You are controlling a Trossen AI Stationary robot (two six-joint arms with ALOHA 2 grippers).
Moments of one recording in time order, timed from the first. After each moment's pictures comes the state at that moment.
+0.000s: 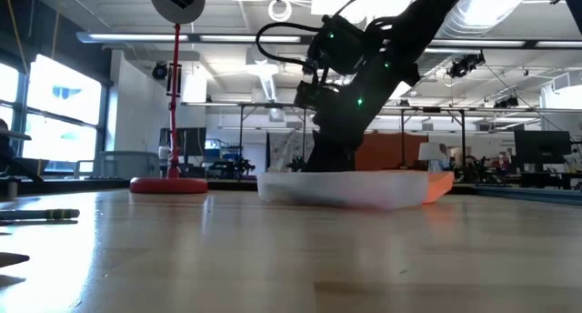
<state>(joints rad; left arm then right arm) -0.32 1.16 1.28 -1.12 -0.86 -0.58 -0.13 1.85 1.03 -0.04 0.05 -0.01</state>
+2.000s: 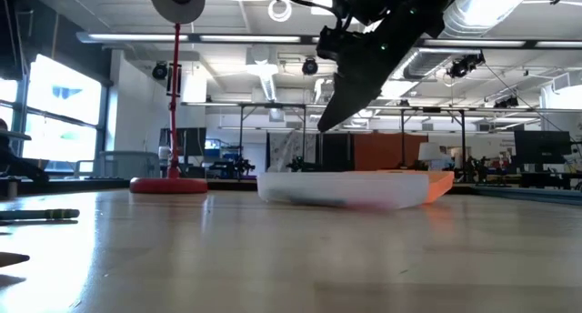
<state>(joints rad) -0.79 1.66 1.28 -1.08 -0.37 -1.42 -0.10 1.60 1.03 -0.25 0.10 -0.01</state>
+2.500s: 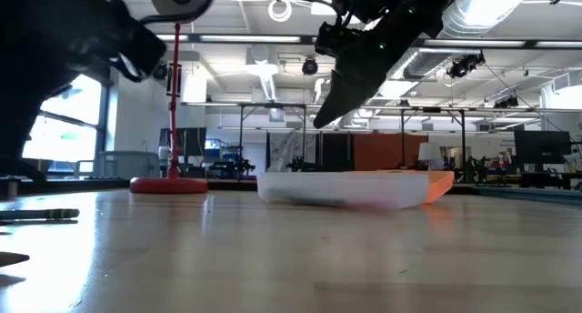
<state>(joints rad) -0.56 1.84 1.28 -1.08 0.02 -1.30 -0.10 1.60 1.03 -0.22 0.10 -0.06</state>
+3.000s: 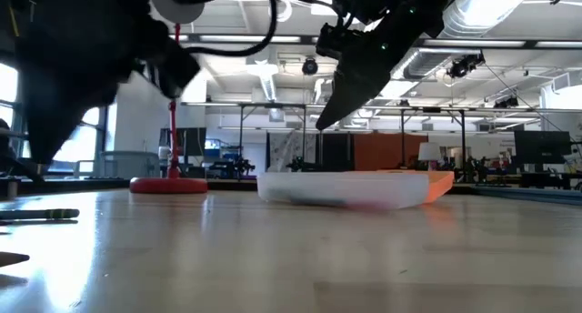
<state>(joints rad) -0.40 1.83 1.28 -1.08 0.16 -0.96 -0.10 1.60 1.03 -0.24 0.09 -0.07</state>
